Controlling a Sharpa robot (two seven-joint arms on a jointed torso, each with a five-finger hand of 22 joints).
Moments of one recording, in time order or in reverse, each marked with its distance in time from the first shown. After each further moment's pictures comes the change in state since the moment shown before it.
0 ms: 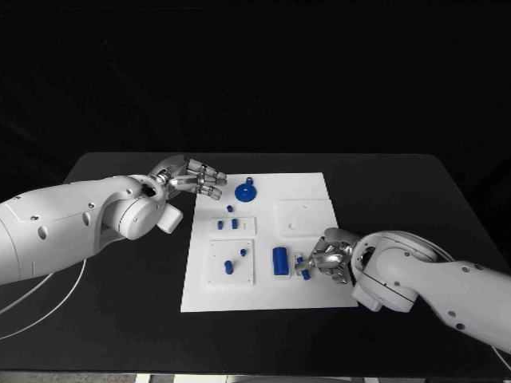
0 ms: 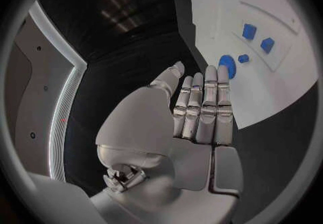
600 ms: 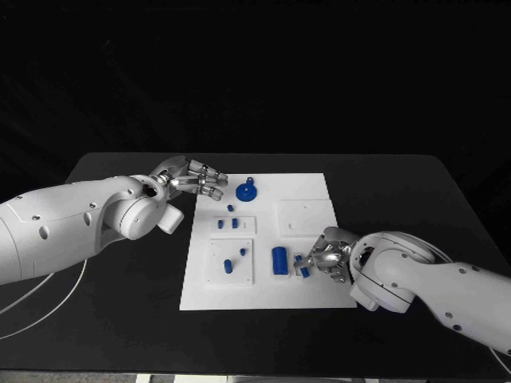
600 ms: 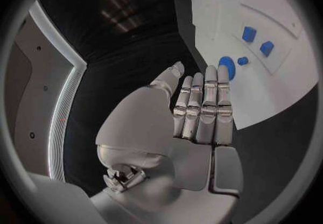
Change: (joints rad) left arm 0.000 -0.001 0.000 0.001 0.000 0.004 -0.004; left_hand 0.000 0.000 -0.001 0.006 -0.005 0.000 0.000 0.000 0.000 0.000 0.000 0.000 0.000 -0.004 0.004 0.000 0.000 0.000 0.004 0.004 0.000 -0.014; right arm 0.001 0.013 -0.002 -0.007 -0.014 -0.028 -0.002; right_hand -0.002 0.002 0.000 0.000 -0.001 0.000 0.000 -0.004 -0.003 0.000 0.000 0.000 0.000 0.000 0.000 0.000 -0.001 0.000 0.000 0.000 0.000 0.000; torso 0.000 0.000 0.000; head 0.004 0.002
